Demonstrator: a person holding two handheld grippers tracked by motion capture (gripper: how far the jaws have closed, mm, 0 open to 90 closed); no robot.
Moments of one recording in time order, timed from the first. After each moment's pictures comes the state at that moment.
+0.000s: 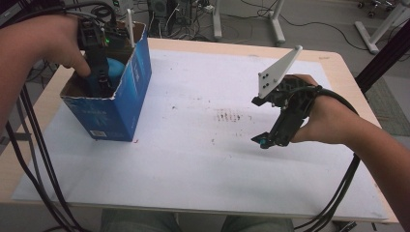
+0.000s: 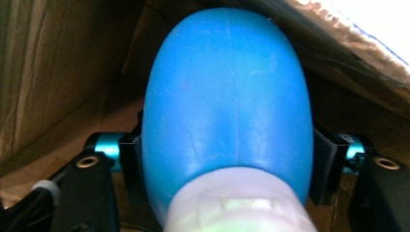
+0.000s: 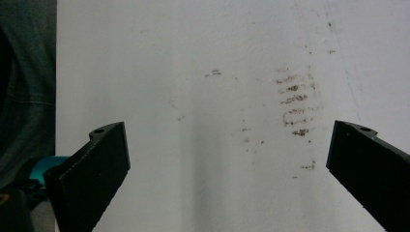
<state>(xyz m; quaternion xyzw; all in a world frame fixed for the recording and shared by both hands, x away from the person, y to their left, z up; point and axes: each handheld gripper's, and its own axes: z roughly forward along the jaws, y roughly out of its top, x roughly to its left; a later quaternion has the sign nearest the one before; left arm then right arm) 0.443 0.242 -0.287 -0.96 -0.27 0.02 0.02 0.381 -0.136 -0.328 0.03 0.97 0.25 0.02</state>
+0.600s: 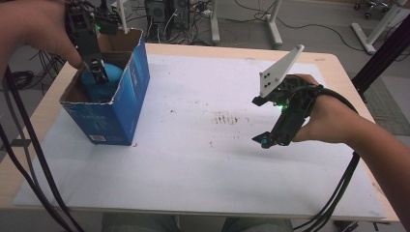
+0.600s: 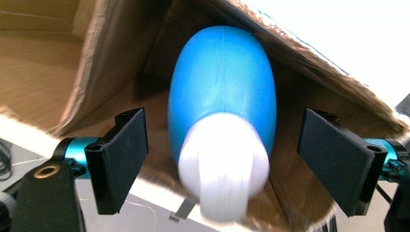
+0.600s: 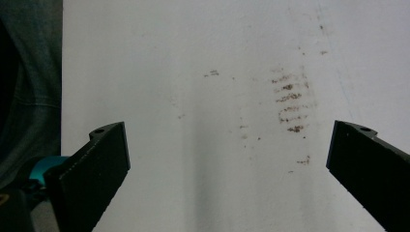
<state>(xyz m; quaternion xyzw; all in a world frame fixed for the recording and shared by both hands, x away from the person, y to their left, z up) 0.439 0.241 -0.240 -0.96 -0.28 -0.01 0.01 0.380 -0.146 -0.320 0.03 0.96 0.26 0.03</state>
